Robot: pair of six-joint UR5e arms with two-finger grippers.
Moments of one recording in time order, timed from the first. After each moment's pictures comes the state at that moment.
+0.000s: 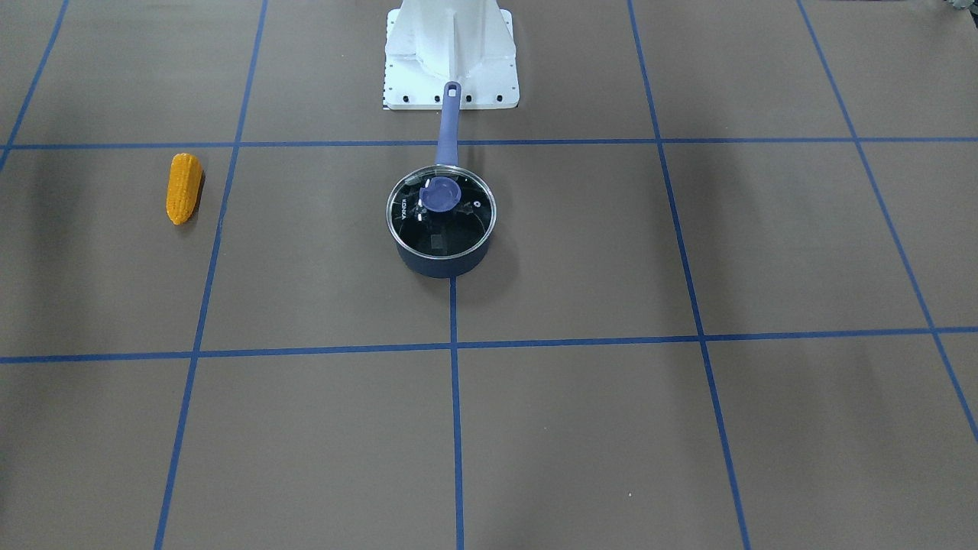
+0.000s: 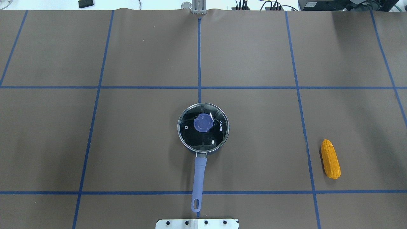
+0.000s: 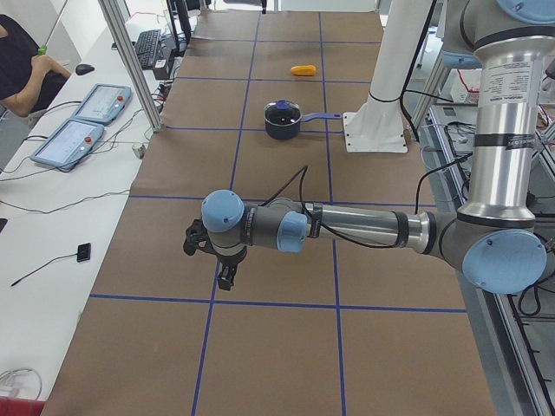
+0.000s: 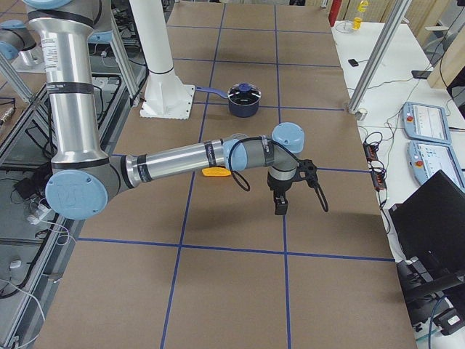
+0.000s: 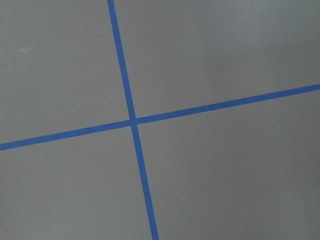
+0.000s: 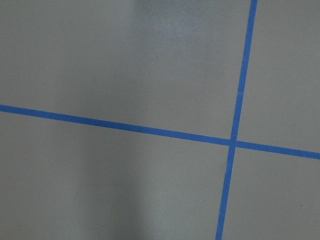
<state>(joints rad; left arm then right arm) -1.54 -1.57 -1.65 -1.64 -2.44 0.06 1.43 -1.50 1.75 -1.64 2.30 0.08</state>
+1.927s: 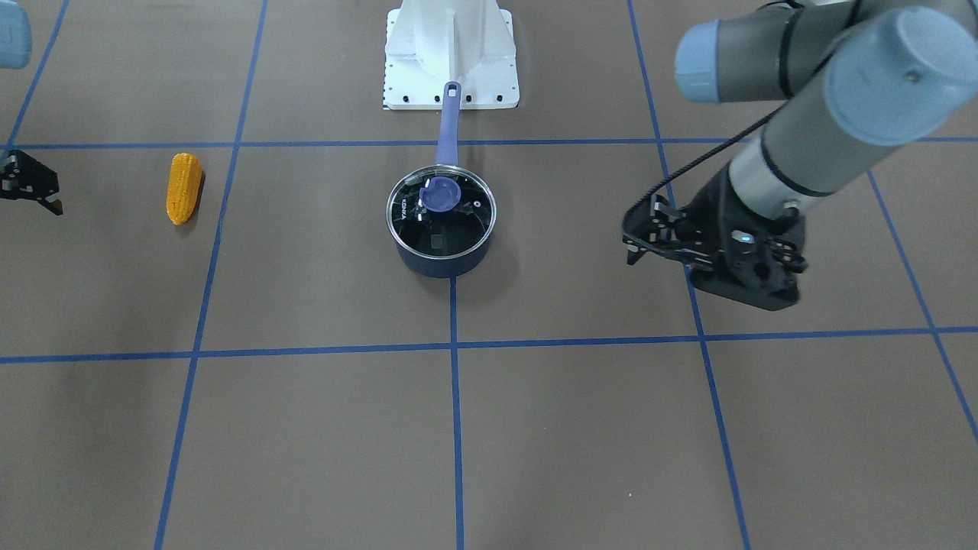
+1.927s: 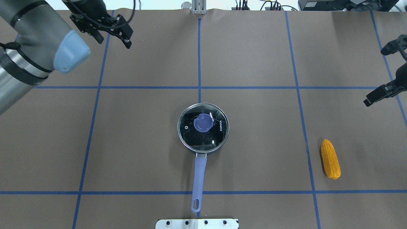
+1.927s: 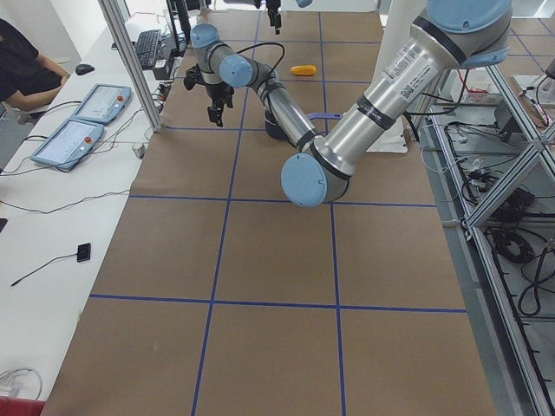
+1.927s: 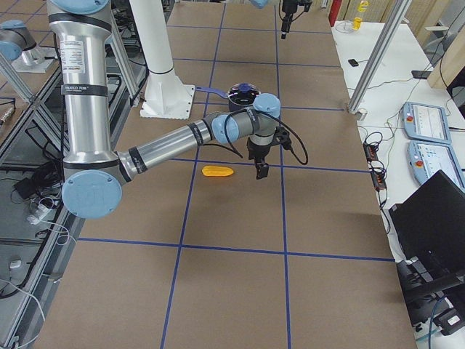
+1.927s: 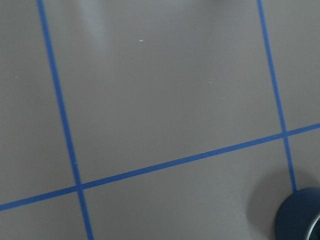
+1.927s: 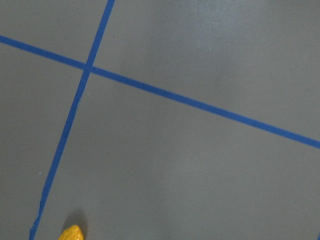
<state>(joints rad) -0.98 -2.35 -1.65 -1.36 -2.30 -0.53 1.11 -1.58 1.99 -1.65 2.27 0.22</state>
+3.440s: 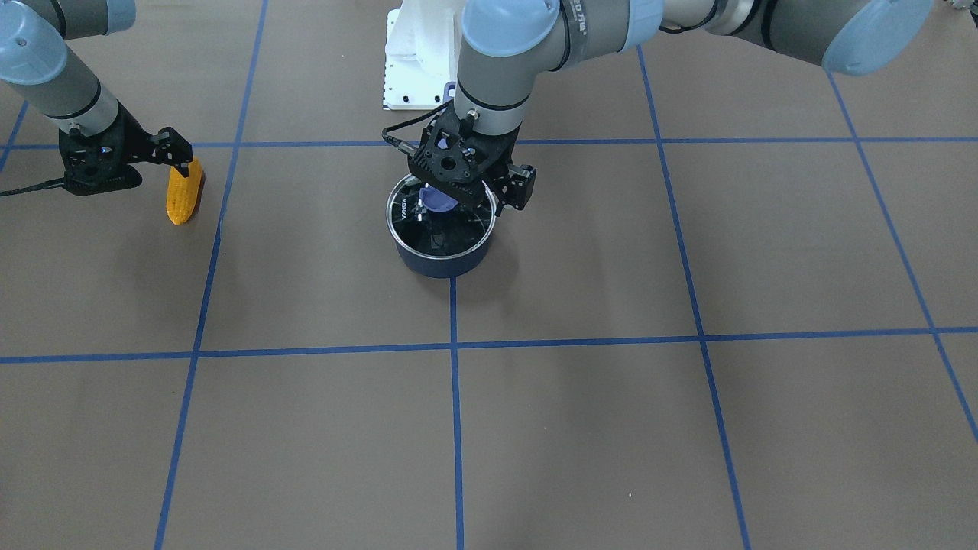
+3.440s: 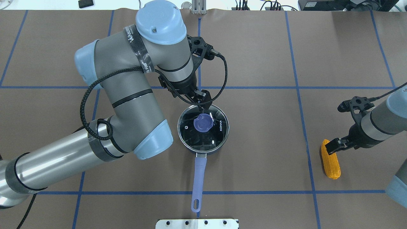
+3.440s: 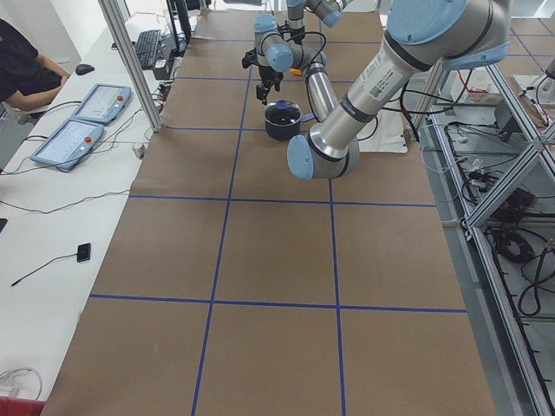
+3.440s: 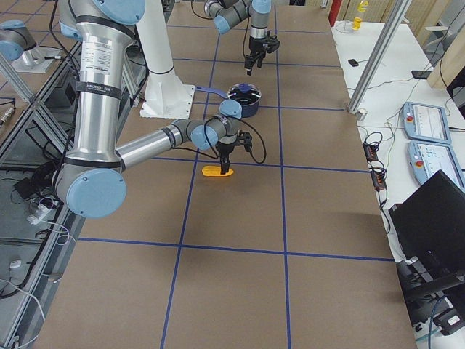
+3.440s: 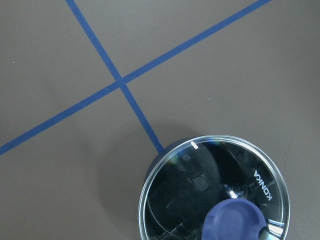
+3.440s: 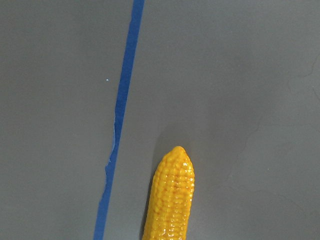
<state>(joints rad) -0.62 -2.48 -1.67 -1.37 -2.07 -0.58 0.72 -1.71 2.02 -1.36 2.13 0.76</state>
